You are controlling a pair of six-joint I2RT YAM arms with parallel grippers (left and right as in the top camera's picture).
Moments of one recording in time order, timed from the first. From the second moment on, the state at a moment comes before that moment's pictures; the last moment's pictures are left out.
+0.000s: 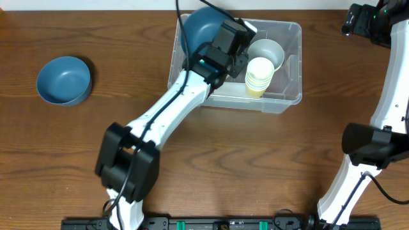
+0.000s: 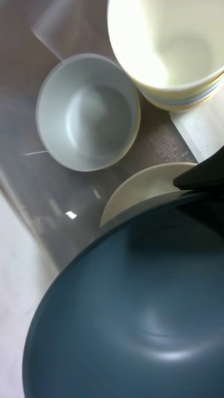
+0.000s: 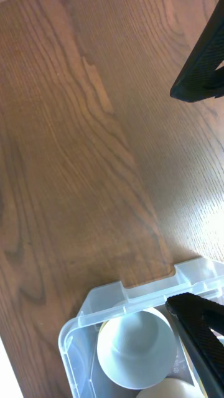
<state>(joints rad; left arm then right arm) -0.60 1.99 1.67 -0.42 -0.12 0.13 -0.17 2.16 2.63 -1.58 0.12 0.23</state>
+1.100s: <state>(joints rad) -0.24 1.62 1.68 -0.61 -0.35 0.09 -0.17 2.16 2.63 -1.58 0.12 0.23</state>
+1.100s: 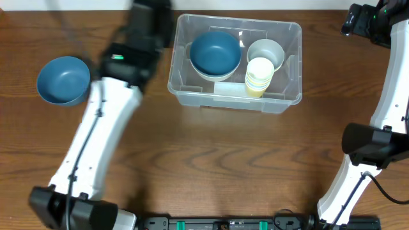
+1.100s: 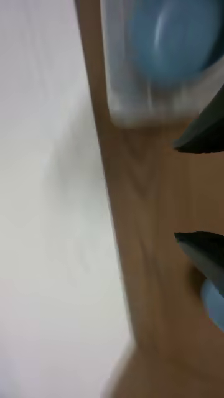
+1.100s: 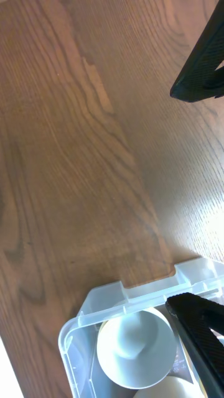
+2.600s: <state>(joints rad) 0.24 2.13 1.66 -0.65 -0.22 -0.12 -0.17 2.16 2.63 -1.58 0.12 0.23</state>
